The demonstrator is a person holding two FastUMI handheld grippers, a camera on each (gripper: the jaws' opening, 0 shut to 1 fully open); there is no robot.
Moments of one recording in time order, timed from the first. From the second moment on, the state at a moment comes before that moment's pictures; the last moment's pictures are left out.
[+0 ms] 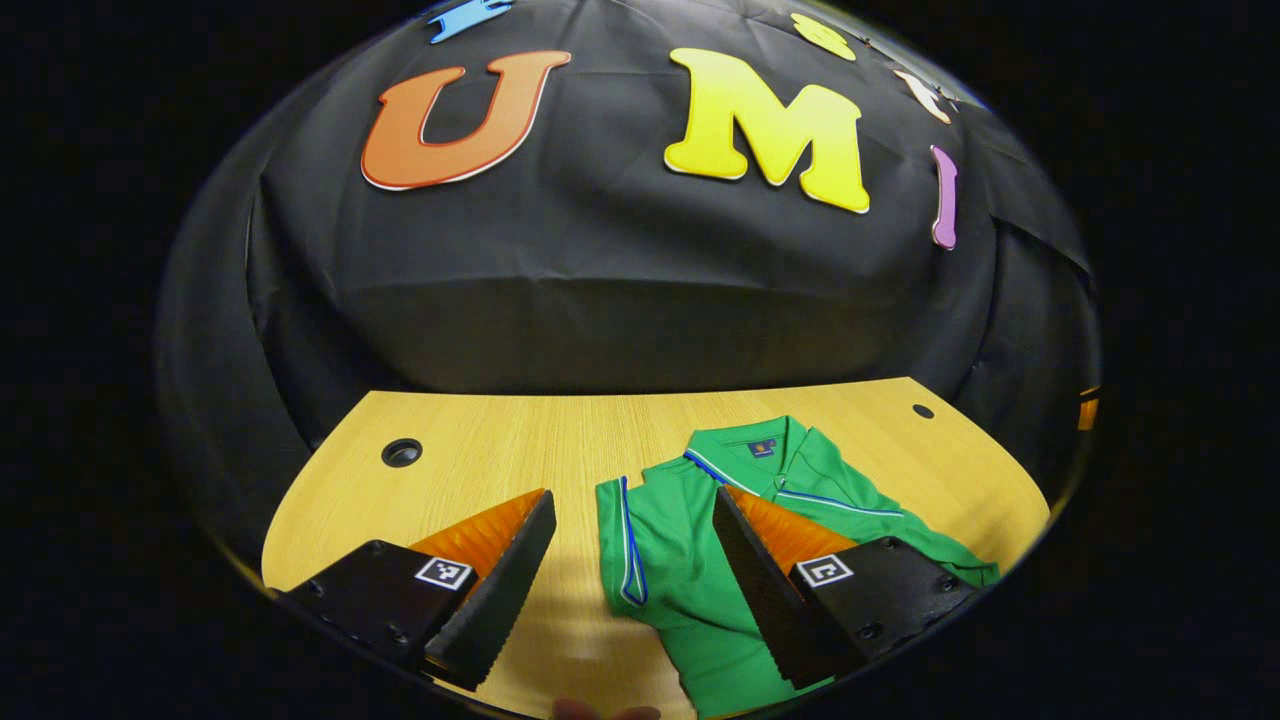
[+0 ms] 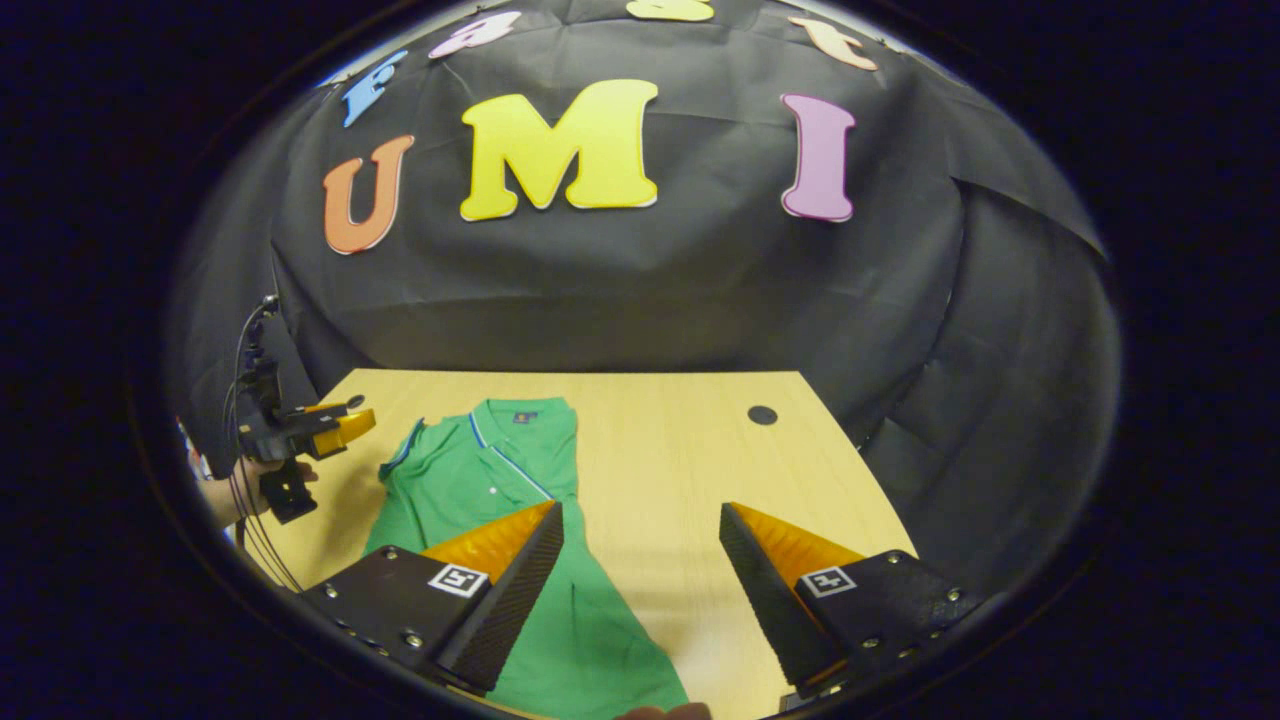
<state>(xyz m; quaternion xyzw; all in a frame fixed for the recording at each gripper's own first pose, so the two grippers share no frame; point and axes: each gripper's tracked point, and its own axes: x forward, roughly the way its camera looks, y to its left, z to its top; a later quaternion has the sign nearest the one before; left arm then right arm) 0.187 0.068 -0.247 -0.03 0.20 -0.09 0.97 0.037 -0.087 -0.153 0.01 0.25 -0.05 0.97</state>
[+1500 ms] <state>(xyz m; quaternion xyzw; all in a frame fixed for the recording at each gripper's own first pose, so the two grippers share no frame) 0.269 0.077 -0.343 -0.05 0.30 -0.06 0.95 0.018 -0.098 -0.218 0.07 0.32 -0.05 0.94</state>
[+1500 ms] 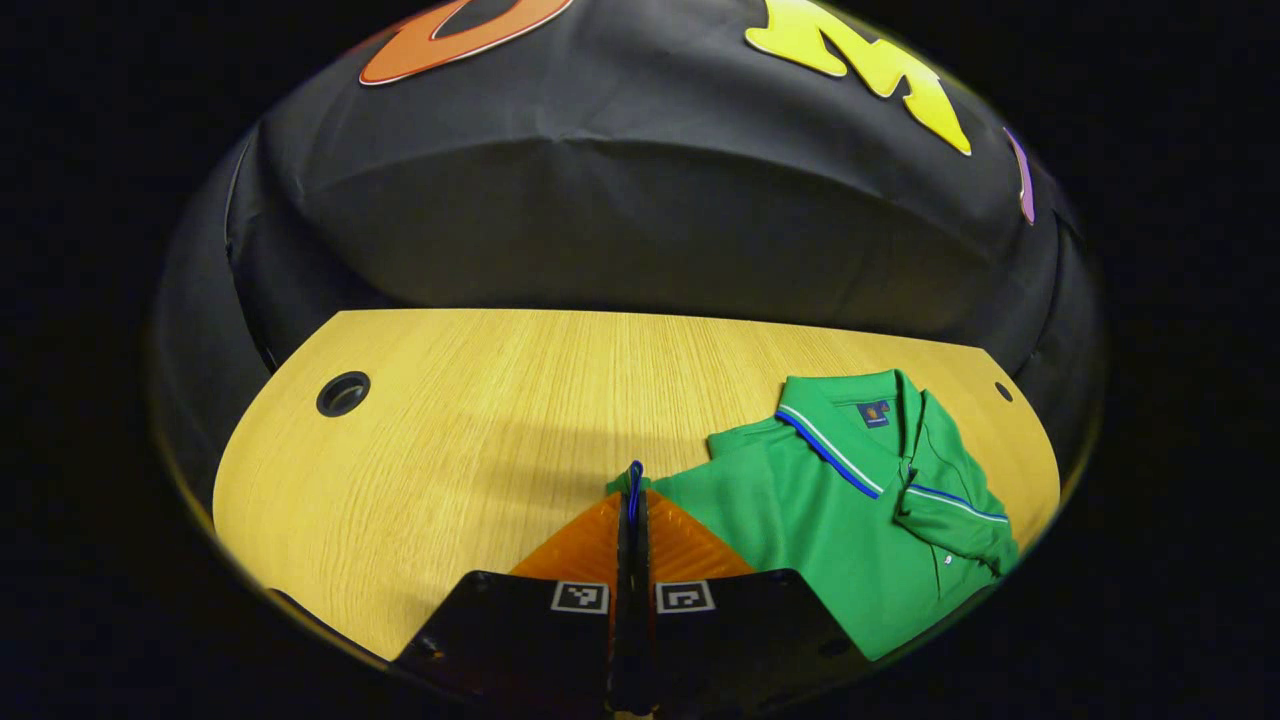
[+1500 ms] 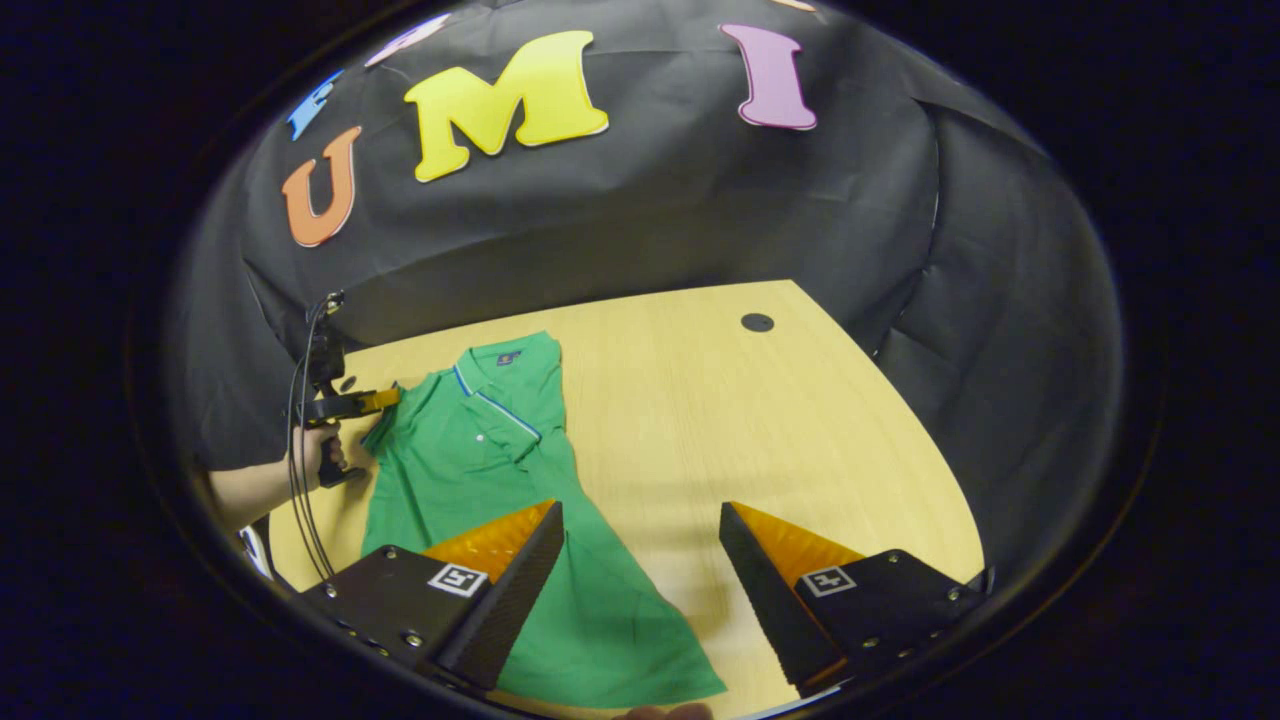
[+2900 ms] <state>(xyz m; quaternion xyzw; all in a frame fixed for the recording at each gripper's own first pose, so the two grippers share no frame) 0.211 -0.079 -0.244 -0.02 0.29 -0.14 0.95 -0.064 -0.157 -0.187 0.12 0.24 -0.10 0.96</state>
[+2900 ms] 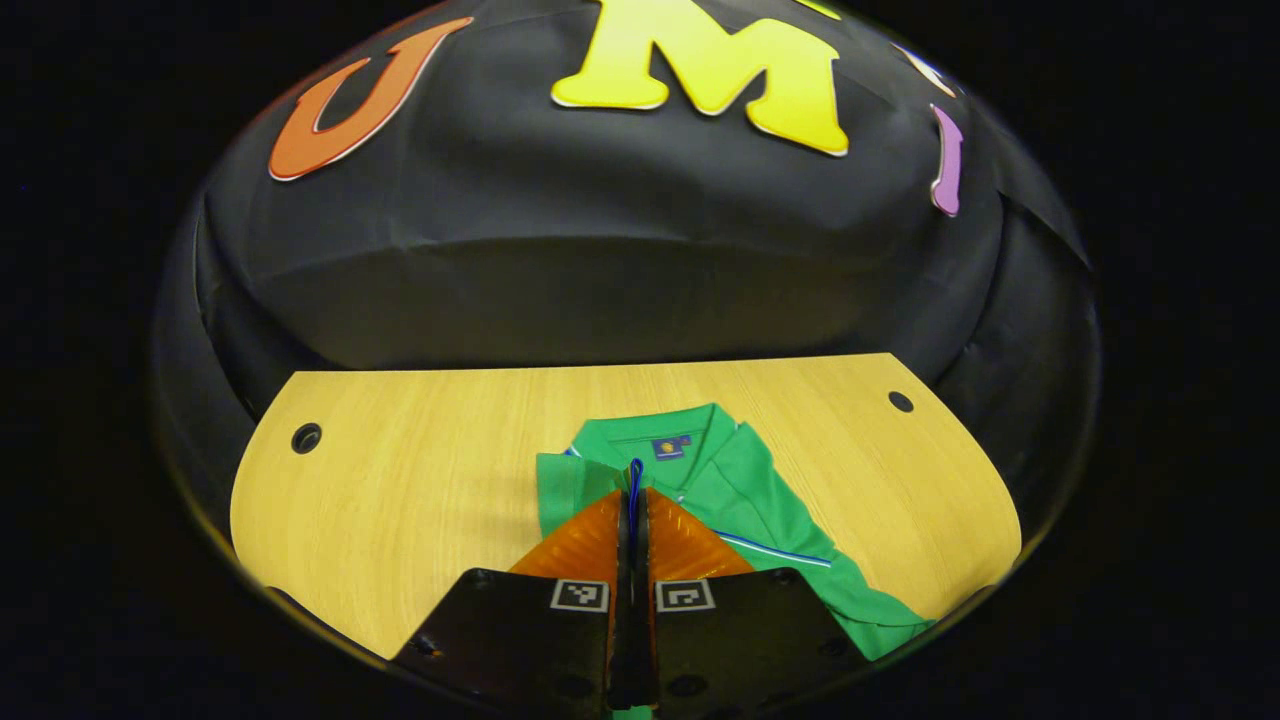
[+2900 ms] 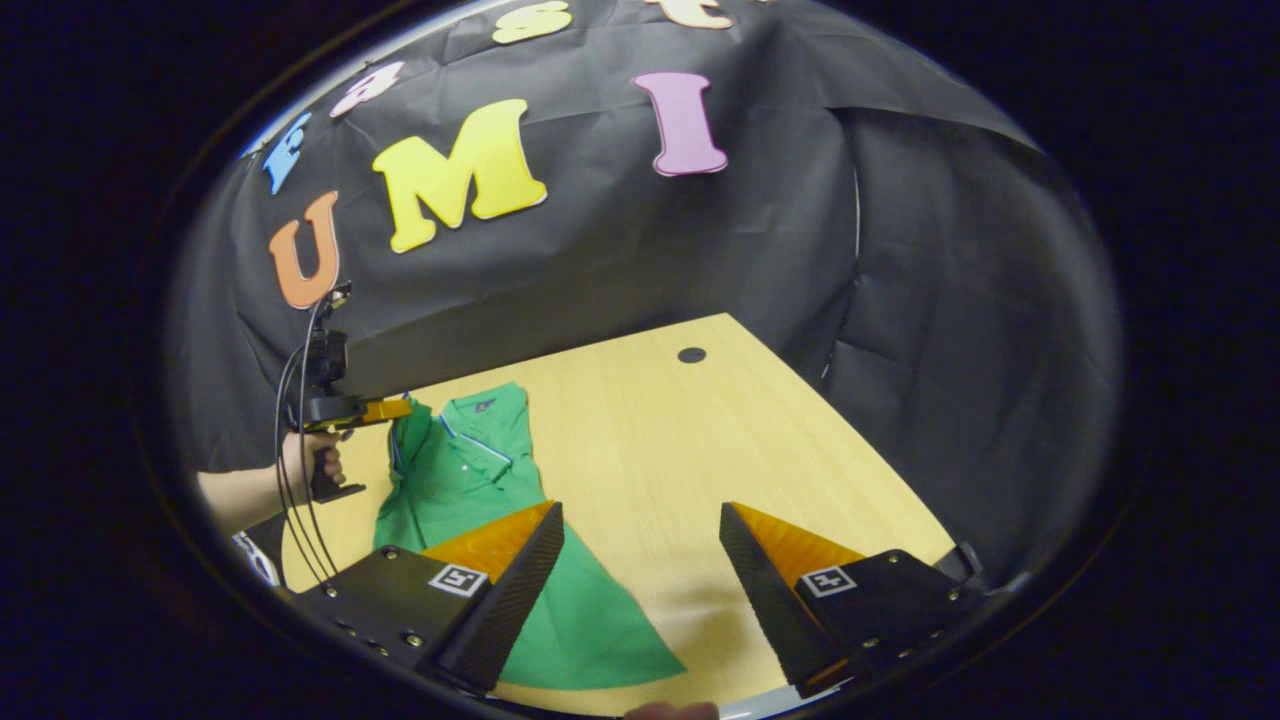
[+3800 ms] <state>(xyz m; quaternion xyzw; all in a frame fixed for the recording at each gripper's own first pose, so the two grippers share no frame) 0.121 -0.092 -0.258 0.02 0.31 -0.16 0.94 -0.041 -0.146 -0.194 0.11 0.24 -0.06 0.96</state>
